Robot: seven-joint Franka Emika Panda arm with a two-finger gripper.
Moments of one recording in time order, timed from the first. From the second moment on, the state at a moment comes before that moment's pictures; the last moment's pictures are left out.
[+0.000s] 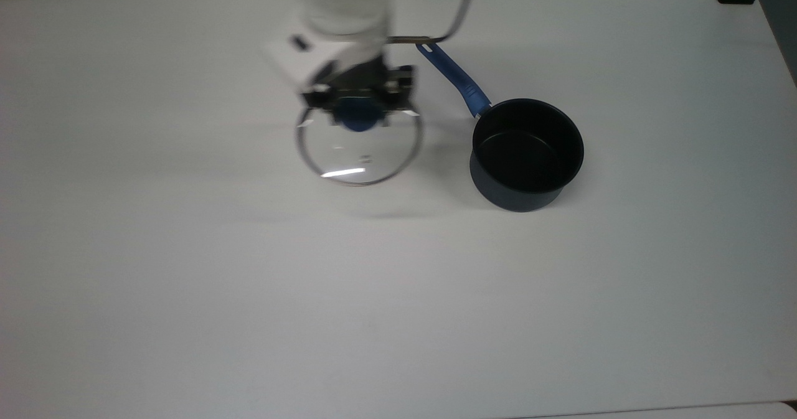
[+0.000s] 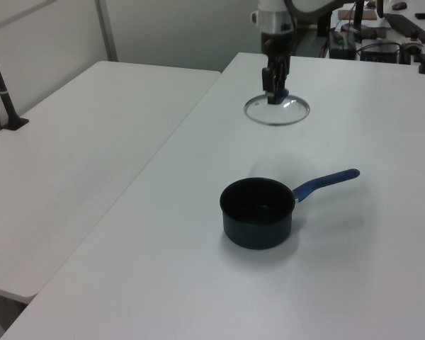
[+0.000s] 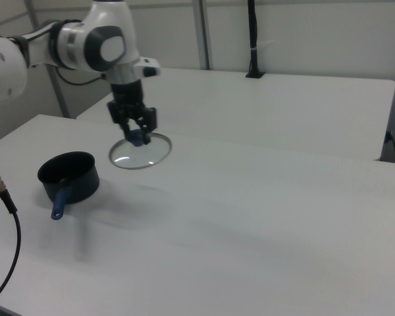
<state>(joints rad) 0.14 0.34 -0.10 -1.40 0.06 1.73 0.05</state>
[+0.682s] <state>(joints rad) -0.03 0.38 -0.10 -1.47 0.05 1.82 -0.10</state>
